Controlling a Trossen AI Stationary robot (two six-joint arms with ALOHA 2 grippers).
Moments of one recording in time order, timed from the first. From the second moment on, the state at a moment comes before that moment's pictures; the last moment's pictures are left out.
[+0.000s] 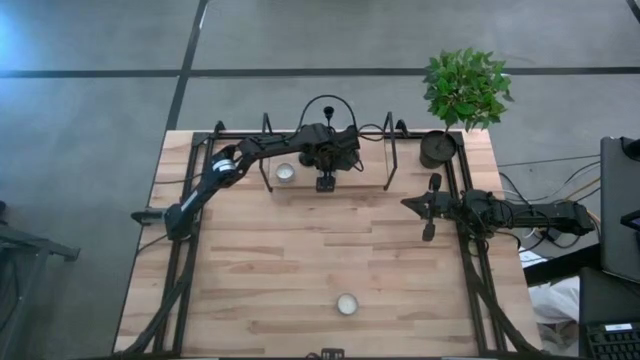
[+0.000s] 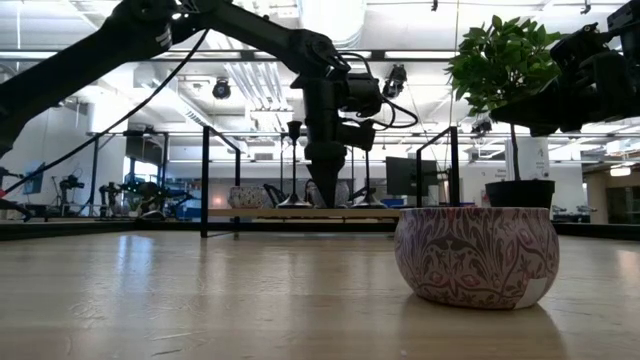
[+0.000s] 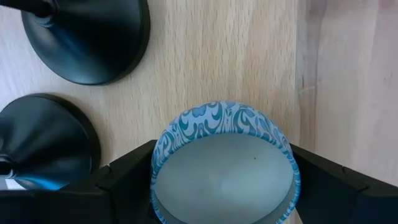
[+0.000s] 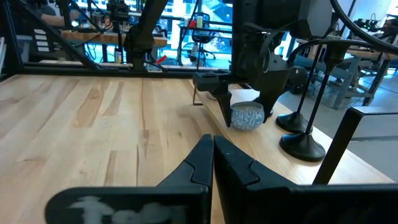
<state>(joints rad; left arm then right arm) 0.38 2.31 2.14 -1.14 -0.08 0.44 -0.03 0.13 0.01 0.04 0.20 -0.05</state>
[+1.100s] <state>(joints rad) 0.37 2.32 2.14 -1.17 -0.08 0.43 -0.03 0.13 0.01 0.04 0.20 -0.05</state>
